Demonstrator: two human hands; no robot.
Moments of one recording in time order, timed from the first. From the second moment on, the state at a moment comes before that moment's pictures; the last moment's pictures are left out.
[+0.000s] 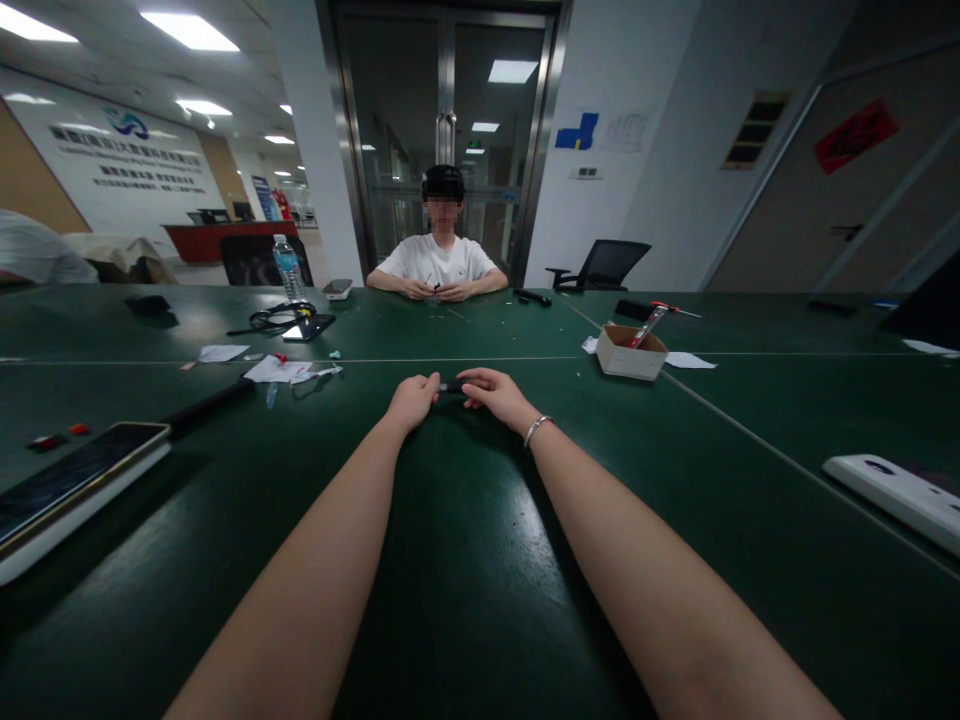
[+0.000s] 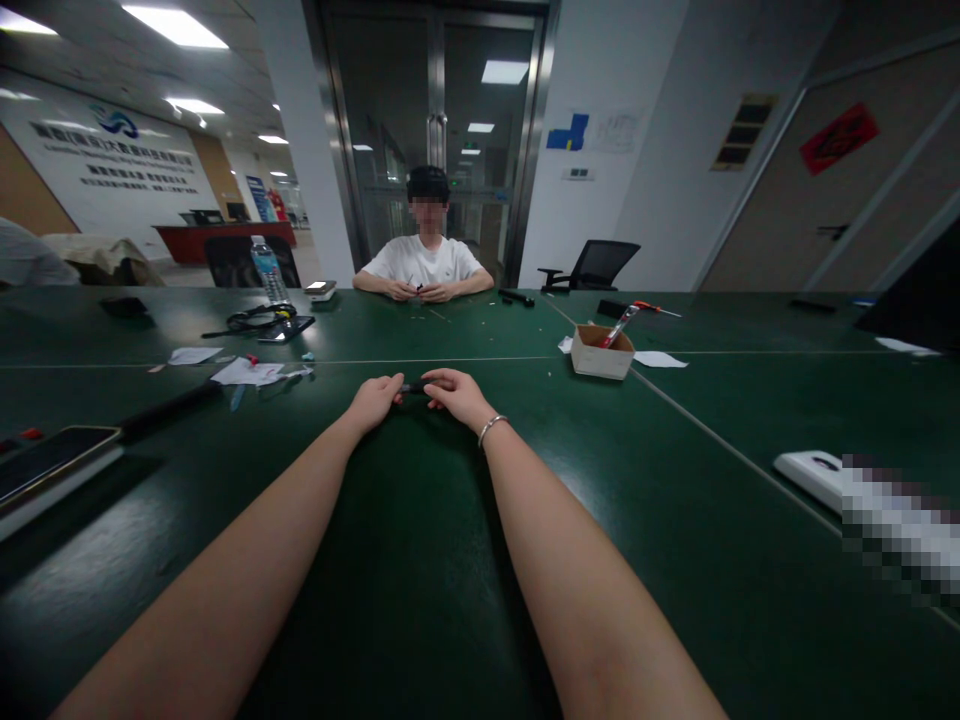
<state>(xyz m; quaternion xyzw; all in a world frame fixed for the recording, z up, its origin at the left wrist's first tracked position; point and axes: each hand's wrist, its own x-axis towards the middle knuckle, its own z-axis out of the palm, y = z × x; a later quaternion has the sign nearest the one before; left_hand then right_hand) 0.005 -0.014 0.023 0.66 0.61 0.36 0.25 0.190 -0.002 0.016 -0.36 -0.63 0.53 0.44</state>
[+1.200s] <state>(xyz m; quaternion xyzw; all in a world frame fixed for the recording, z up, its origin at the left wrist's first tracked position) 0.006 -0.003 0.007 0.65 0.51 0.43 0.37 0.189 -0.001 0.014 -0.37 -0.63 0.51 0.45</state>
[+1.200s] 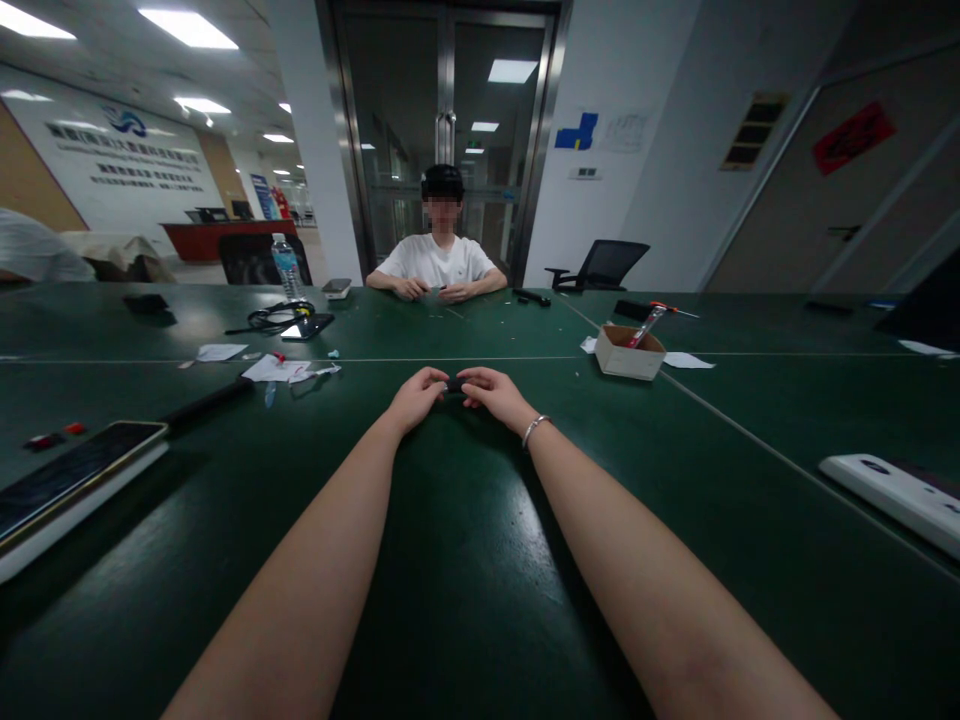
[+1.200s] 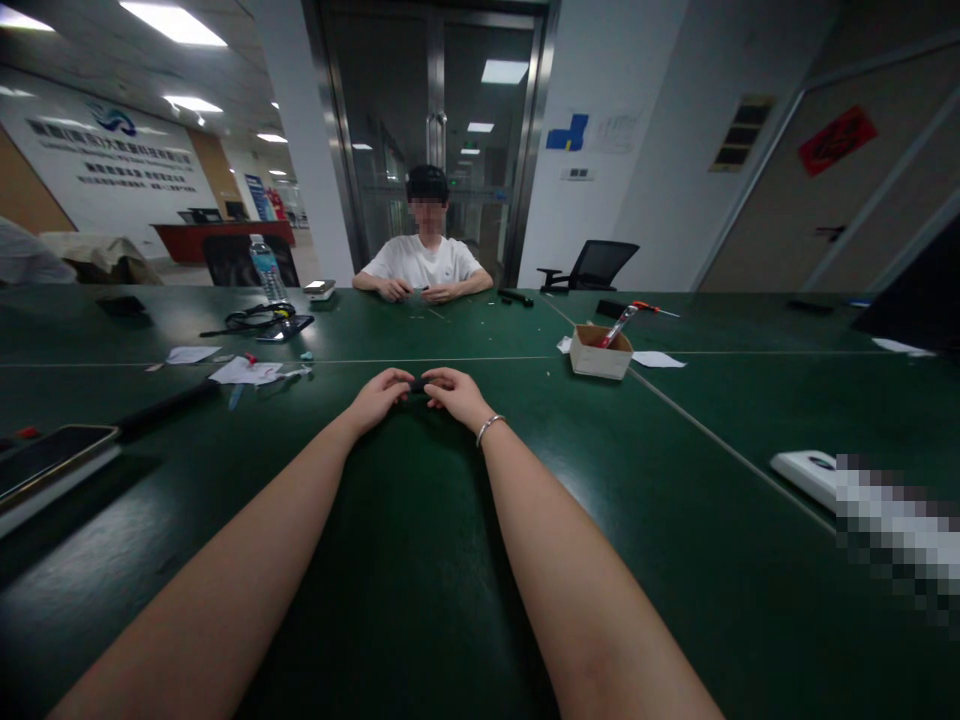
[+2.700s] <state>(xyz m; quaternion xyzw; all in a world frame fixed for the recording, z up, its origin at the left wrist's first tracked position) 0.003 -0.003 0.008 0.66 0.50 0.41 0.38 0.189 0.002 0.011 -0.36 -0.63 0.52 0.45</state>
